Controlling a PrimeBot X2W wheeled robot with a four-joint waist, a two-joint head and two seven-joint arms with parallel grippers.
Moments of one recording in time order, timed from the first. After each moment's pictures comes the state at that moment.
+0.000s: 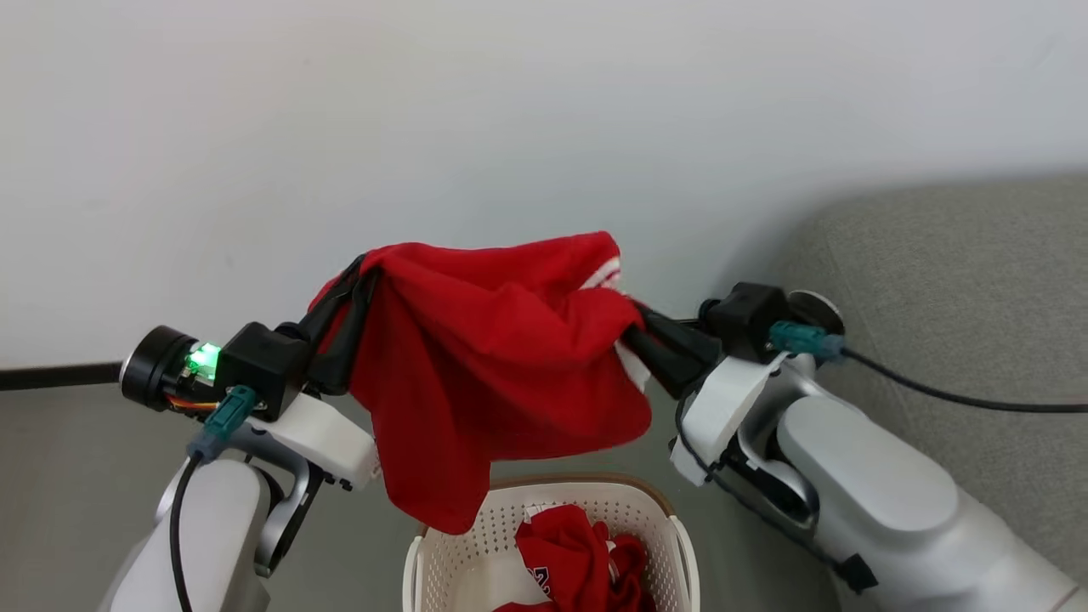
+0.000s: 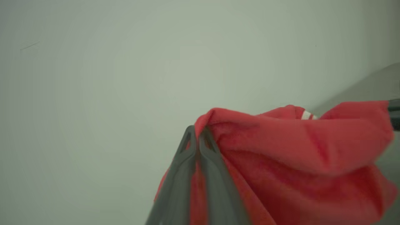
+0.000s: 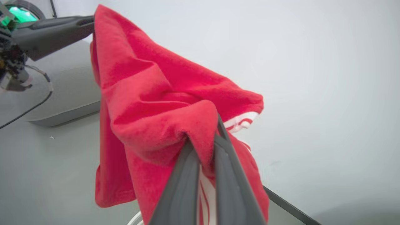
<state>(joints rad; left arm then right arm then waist) -0.42 0.21 -0.34 0.13 -0.22 -0.02 -0.12 -0.66 -0.16 0.82 0.44 0.44 0.13 -0.25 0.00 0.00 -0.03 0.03</state>
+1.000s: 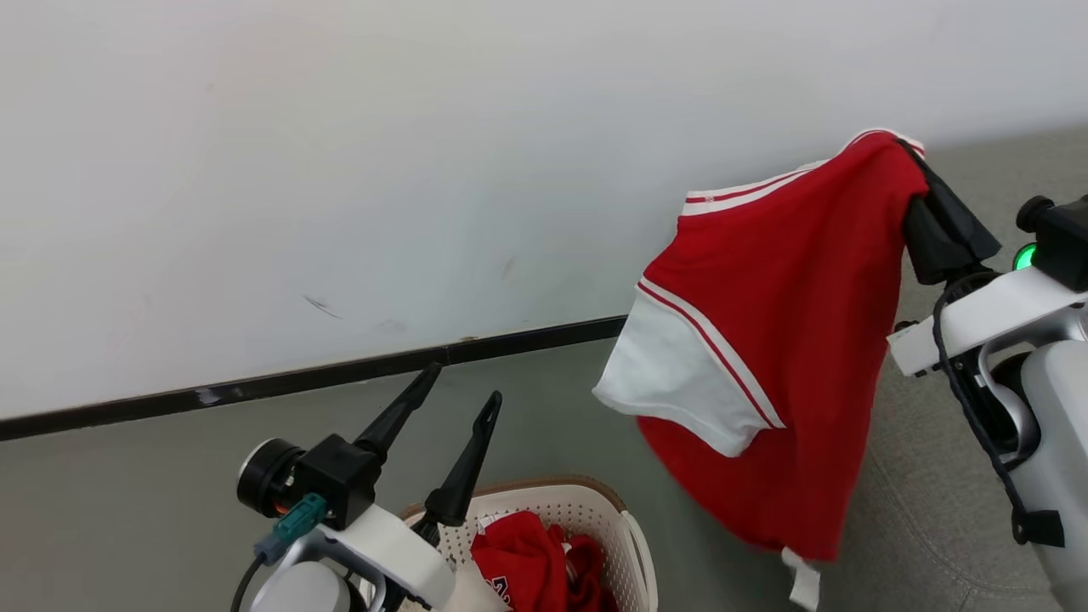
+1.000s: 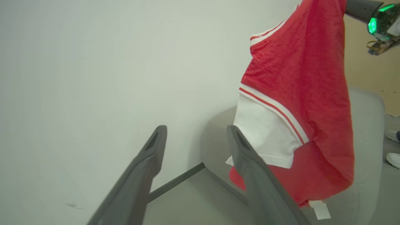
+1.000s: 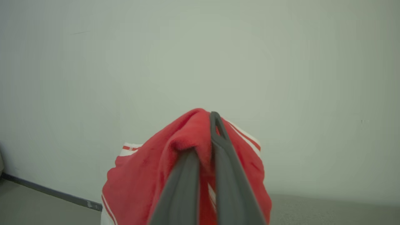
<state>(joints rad) -0.25 0.12 -0.43 0.15 -0.34 -0.09 -0.20 -0.51 -0.30 0.23 0.22 0.33 0.13 -0.25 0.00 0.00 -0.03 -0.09</state>
